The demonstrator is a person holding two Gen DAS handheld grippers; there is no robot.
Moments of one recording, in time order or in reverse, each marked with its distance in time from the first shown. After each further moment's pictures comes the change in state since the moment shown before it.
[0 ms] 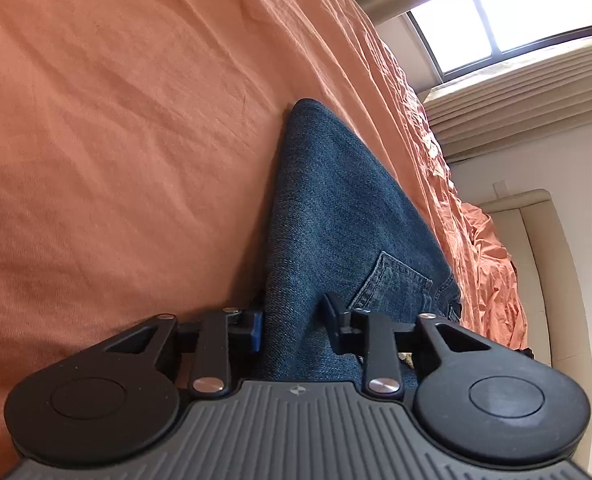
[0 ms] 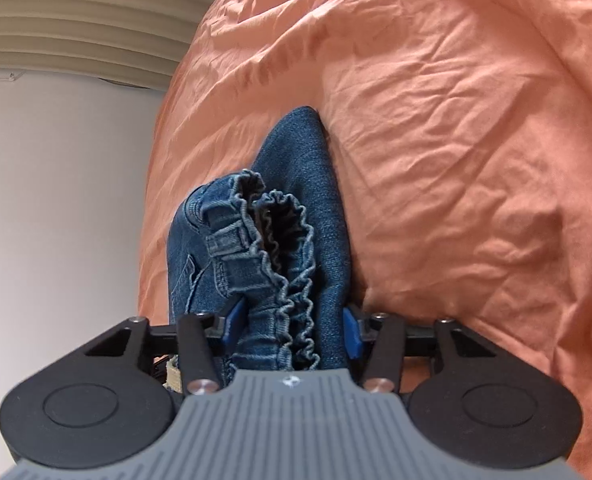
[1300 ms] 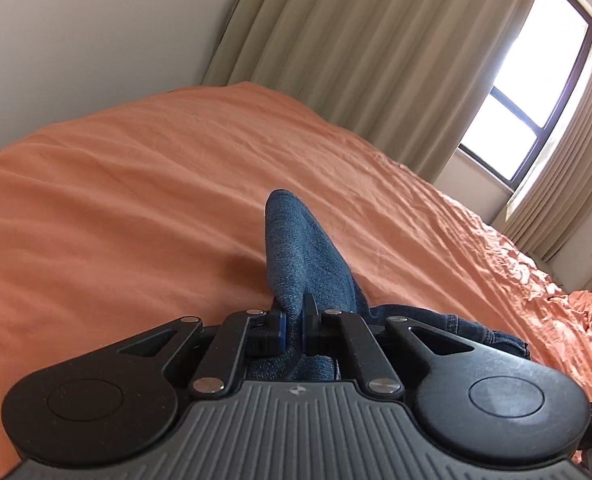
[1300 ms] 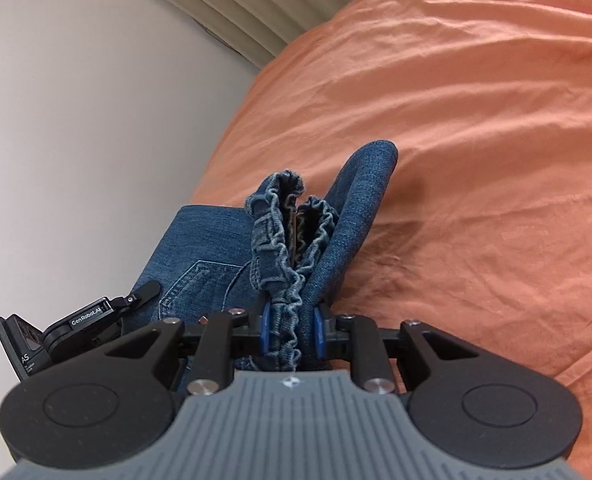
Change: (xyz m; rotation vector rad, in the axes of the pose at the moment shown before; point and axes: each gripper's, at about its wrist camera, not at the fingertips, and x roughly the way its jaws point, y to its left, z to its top) left arm -0.138 -0.020 0.022 0.258 -0.551 0.429; right arm 0.180 0.212 -0.084 -0.308 -0.090 -0.039
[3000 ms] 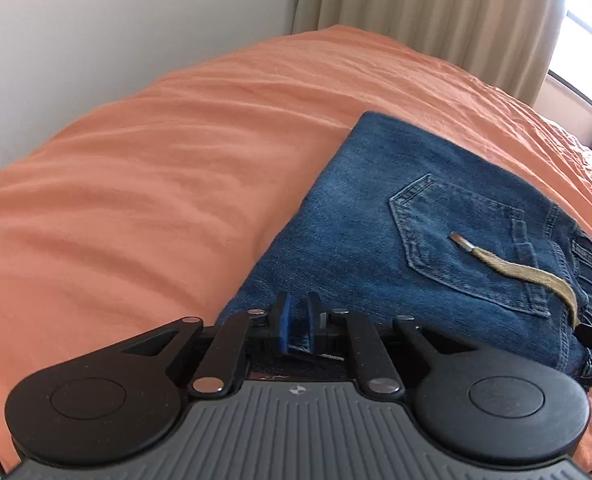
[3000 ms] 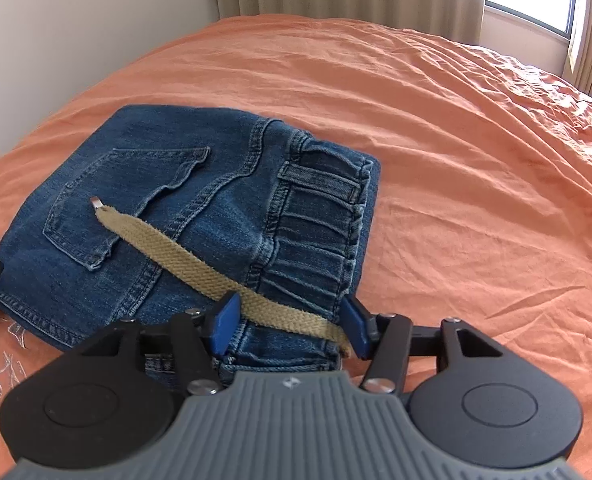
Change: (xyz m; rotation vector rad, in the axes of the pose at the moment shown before) left arm -0.061 0.013 -0.071 0.085 0.137 0.337; right arm 0.012 0.075 -0.071 -0.537 -0.042 -0.518
